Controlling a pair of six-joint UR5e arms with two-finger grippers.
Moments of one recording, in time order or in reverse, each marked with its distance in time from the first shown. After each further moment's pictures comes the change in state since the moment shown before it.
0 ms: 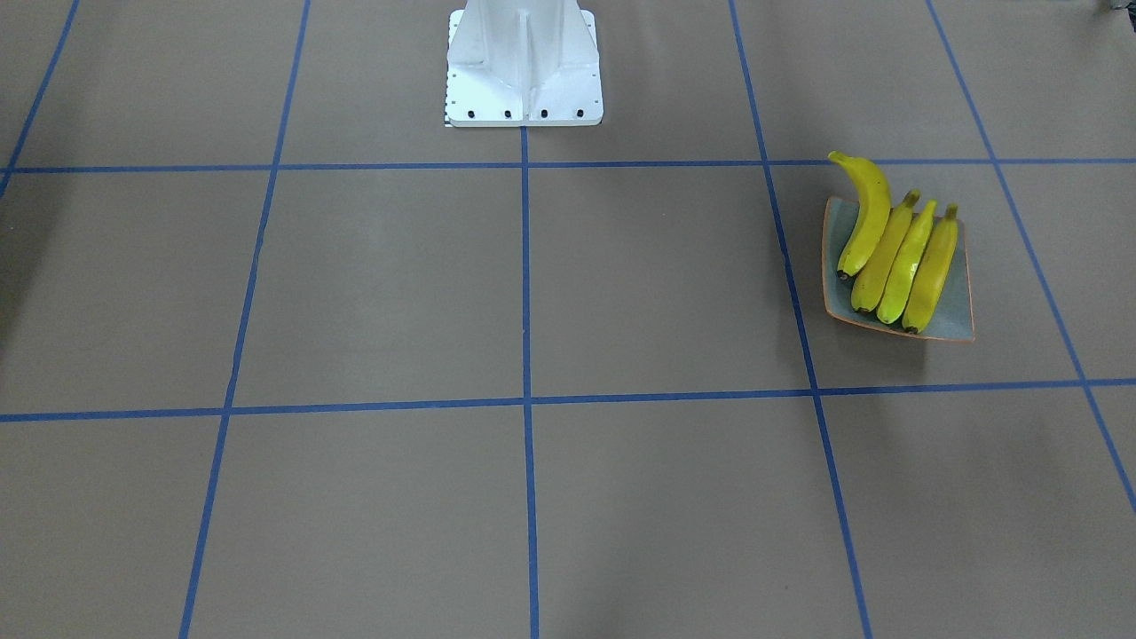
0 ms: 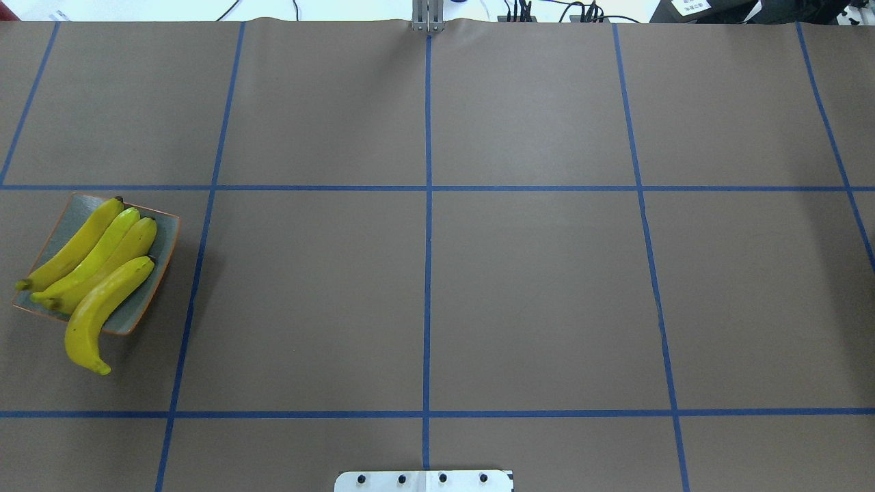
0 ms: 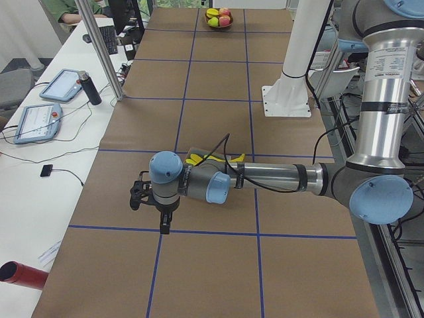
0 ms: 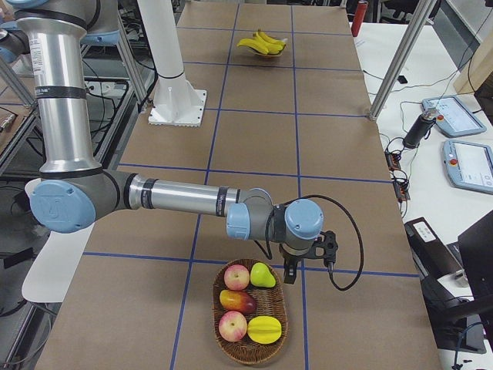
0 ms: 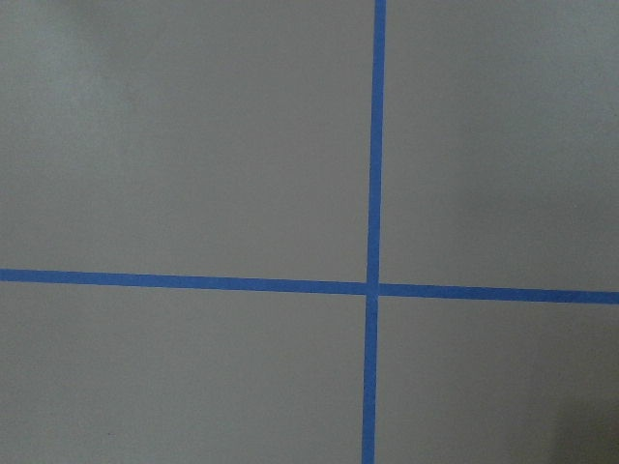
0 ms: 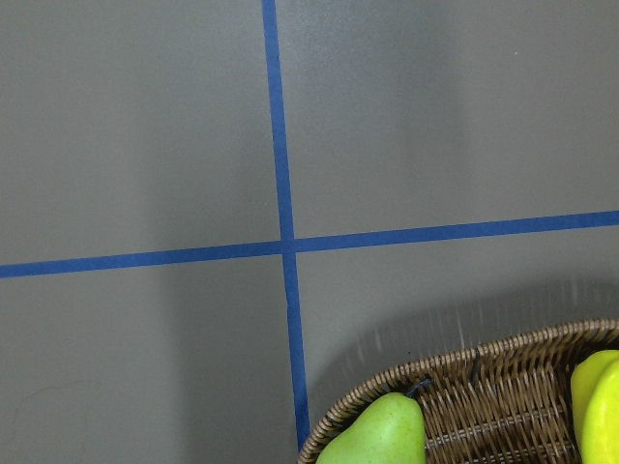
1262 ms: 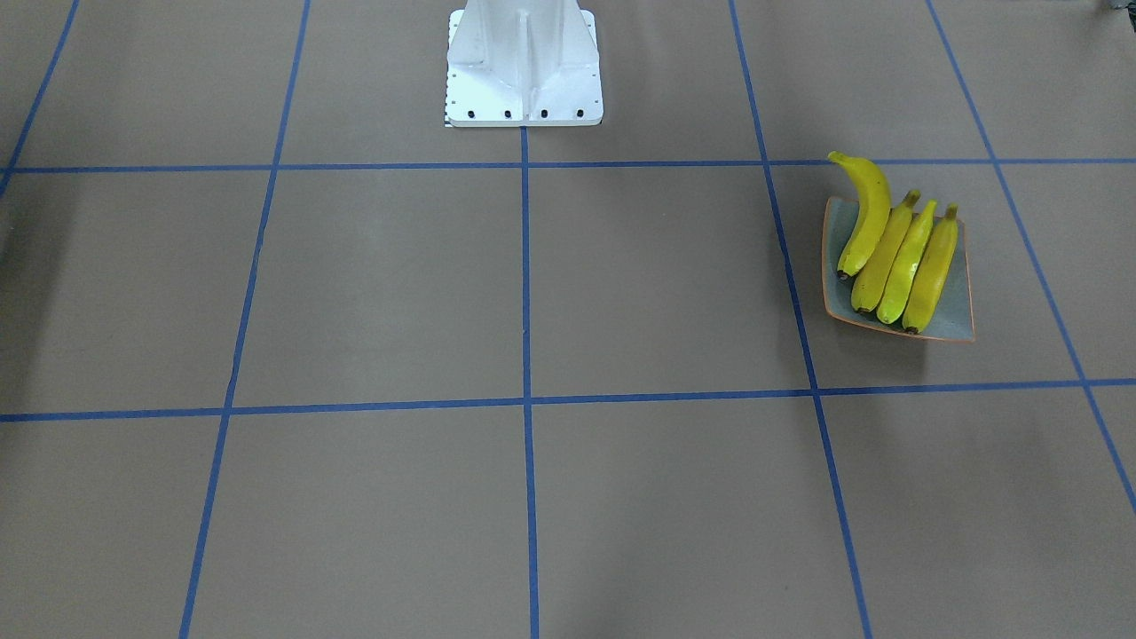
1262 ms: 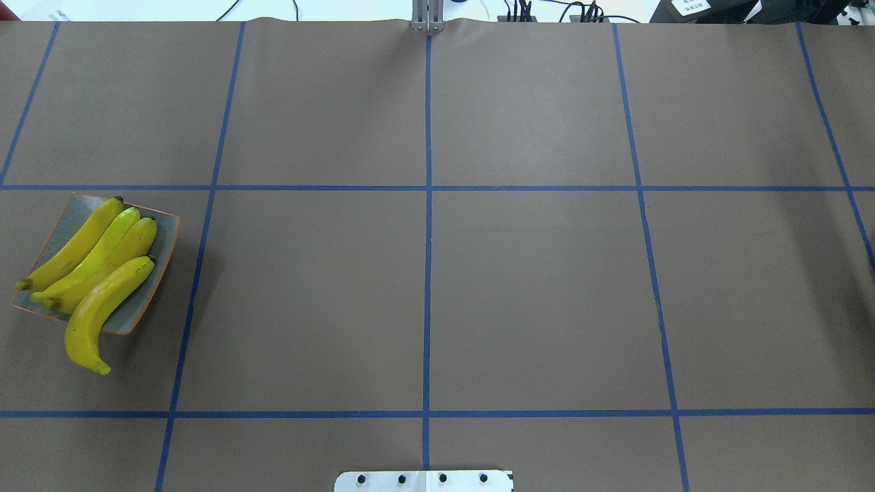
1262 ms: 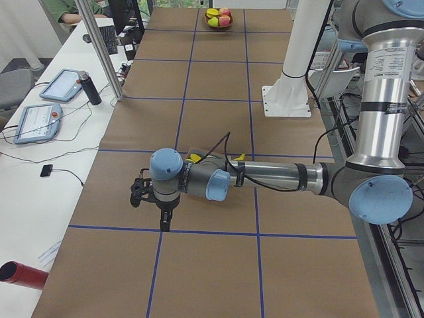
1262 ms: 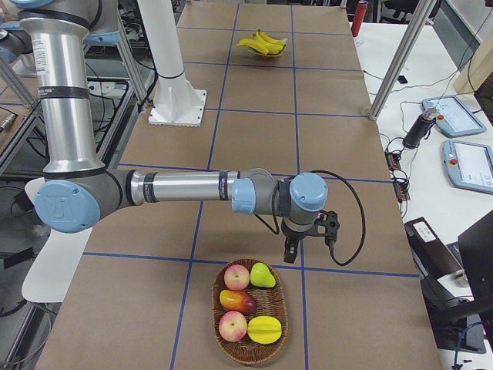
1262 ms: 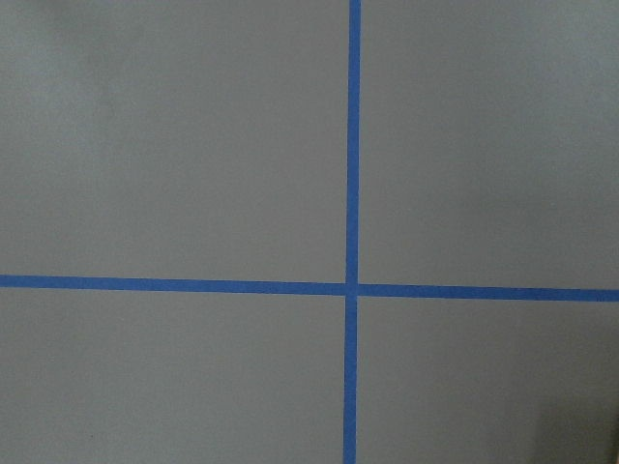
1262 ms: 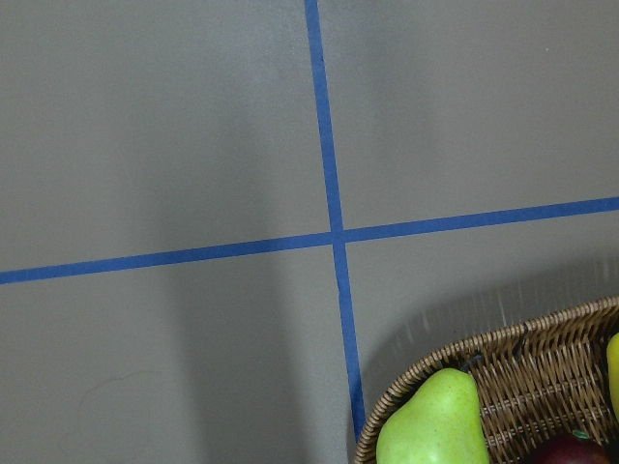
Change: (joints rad) left arm 0.004 0.004 -0.009 0.007 0.001 -0.002; right arm -0.037 0.003 0.126 -0.129 -0.002 0.059
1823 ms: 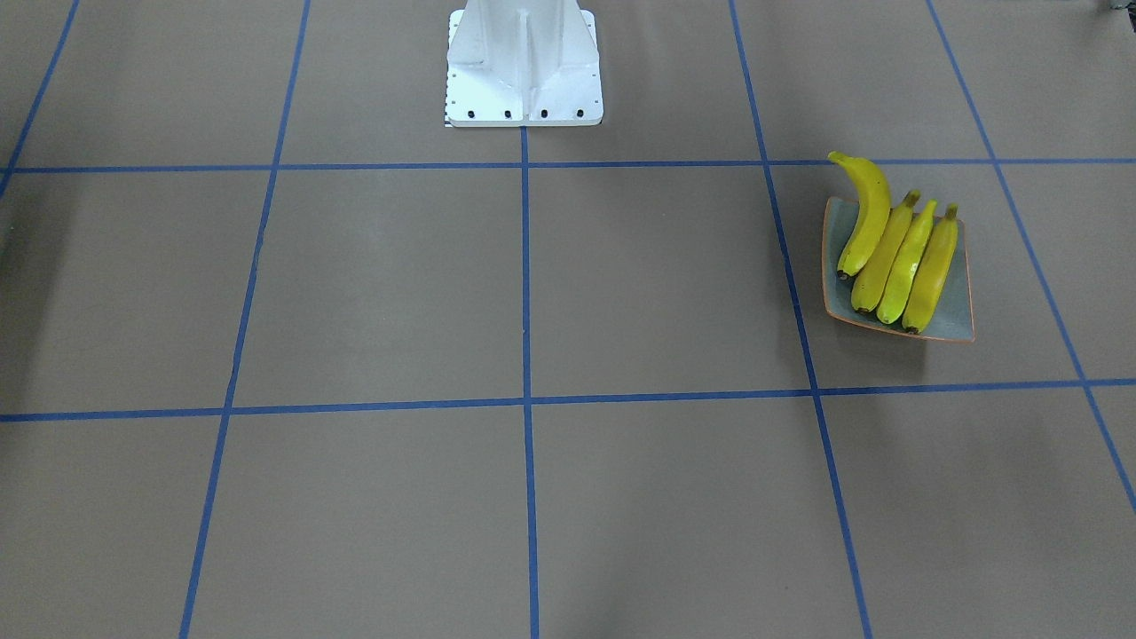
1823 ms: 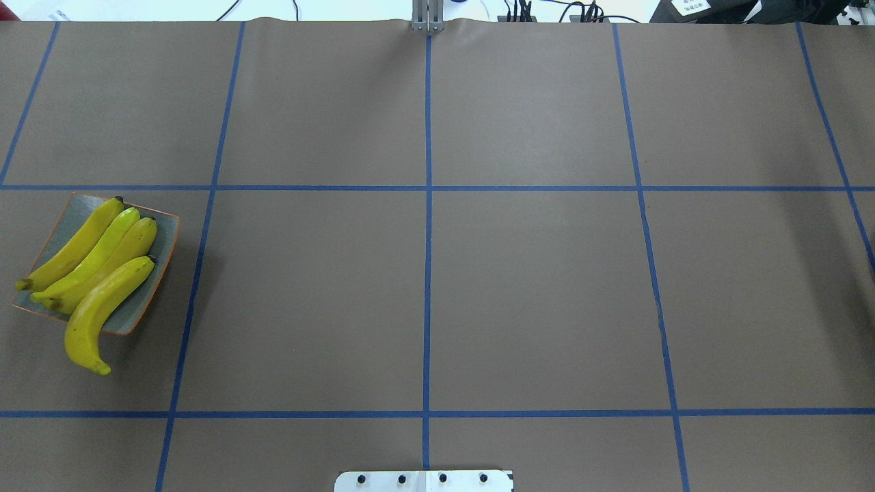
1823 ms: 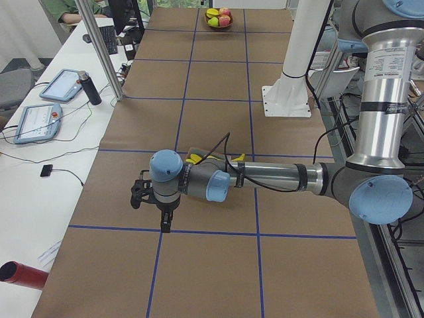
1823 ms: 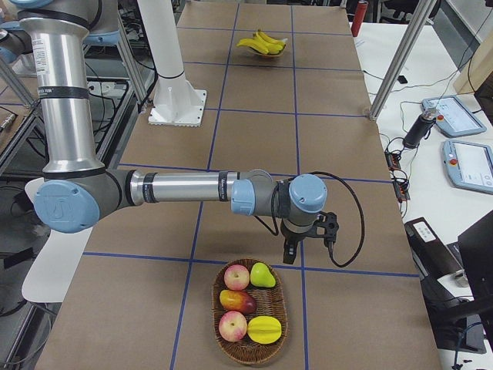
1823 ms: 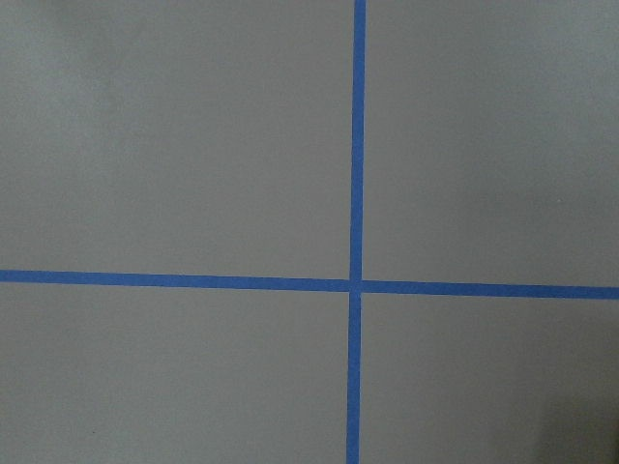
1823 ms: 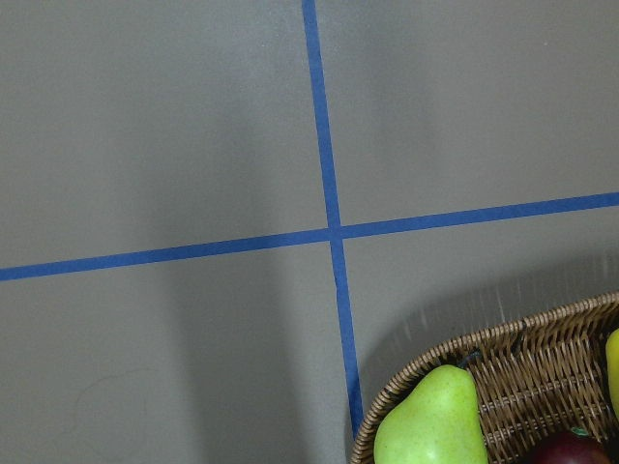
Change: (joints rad) left arm 0.001 -0.003 0.007 0.000 0.000 0.000; right arm 0.000 -0.002 -0.004 0.001 -0.001 -0.002
